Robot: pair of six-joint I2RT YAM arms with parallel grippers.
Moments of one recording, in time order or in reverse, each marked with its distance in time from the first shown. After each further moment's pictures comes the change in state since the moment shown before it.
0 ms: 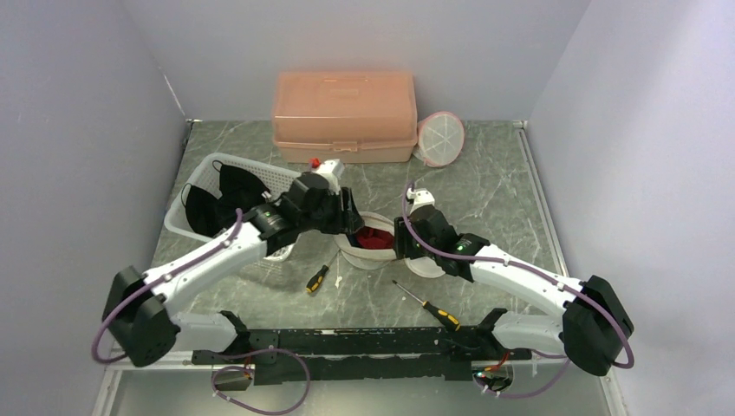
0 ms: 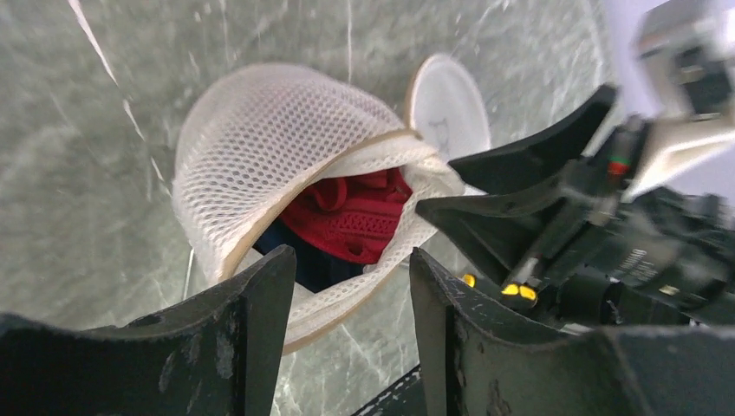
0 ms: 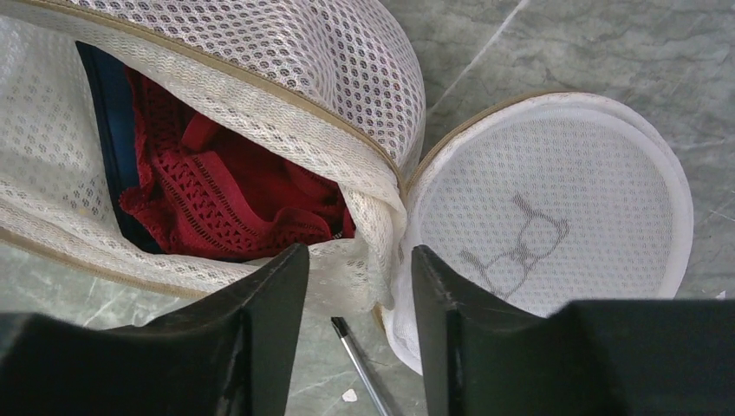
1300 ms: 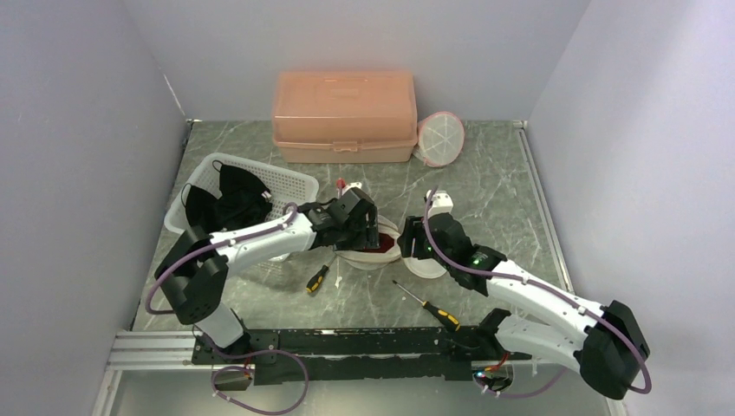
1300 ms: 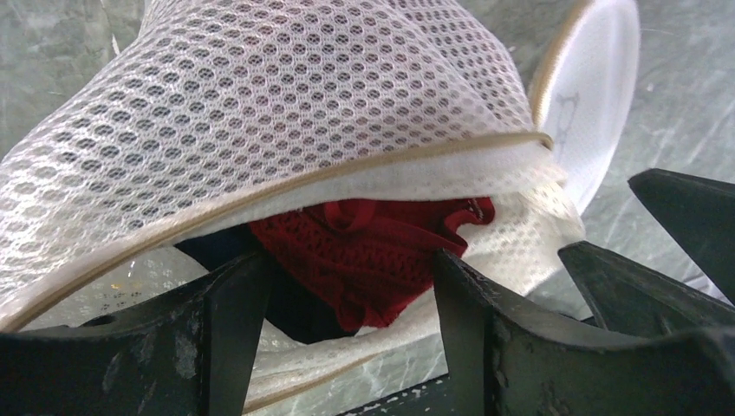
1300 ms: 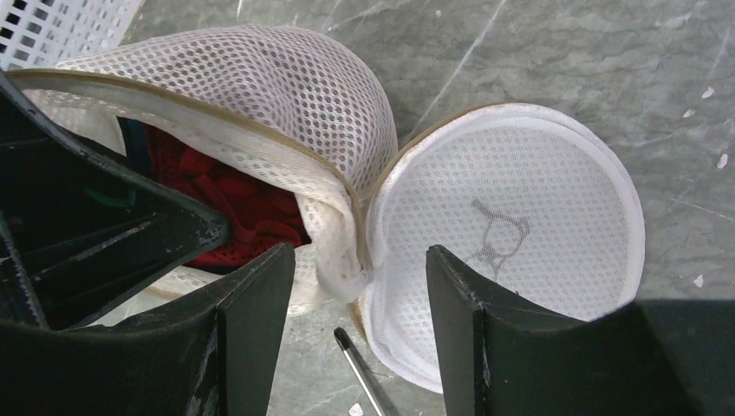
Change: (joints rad) left arm -0.154 0.368 0.120 -0.146 -0.157 -0.256; right arm -0.011 -0.182 -0.105 0.072 0.070 0.061
